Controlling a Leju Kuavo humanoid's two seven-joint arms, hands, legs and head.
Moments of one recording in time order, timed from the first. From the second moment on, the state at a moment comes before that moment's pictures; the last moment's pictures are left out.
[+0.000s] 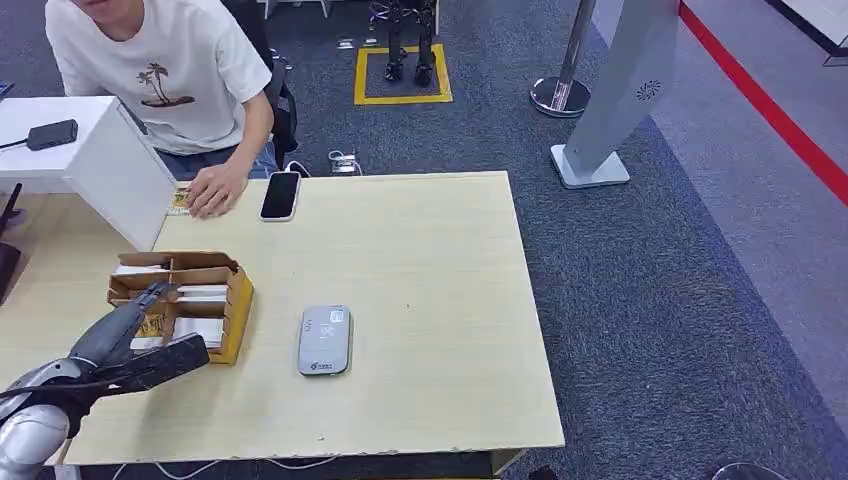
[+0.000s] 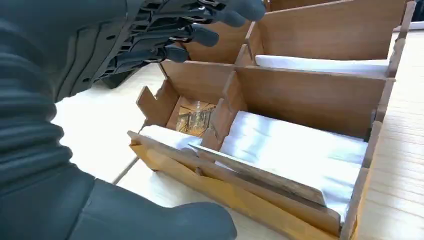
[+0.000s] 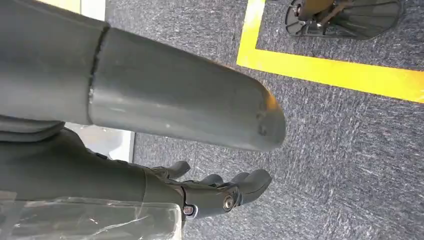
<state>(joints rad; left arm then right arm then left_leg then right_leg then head) -0.21 0.64 -0.37 -1.51 -0.38 -0.32 0.23 -0.22 -0.01 1.56 -0.12 -1.09 -0.38 0.06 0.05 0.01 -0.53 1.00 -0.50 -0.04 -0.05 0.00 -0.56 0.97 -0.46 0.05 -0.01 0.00</state>
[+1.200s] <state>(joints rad) -0.24 0.86 -0.37 -1.64 -0.18 -0.43 0.33 -0.22 0.00 1.56 -0.12 -1.11 -0.38 0.05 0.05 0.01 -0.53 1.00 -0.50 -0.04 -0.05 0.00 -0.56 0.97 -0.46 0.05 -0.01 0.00</state>
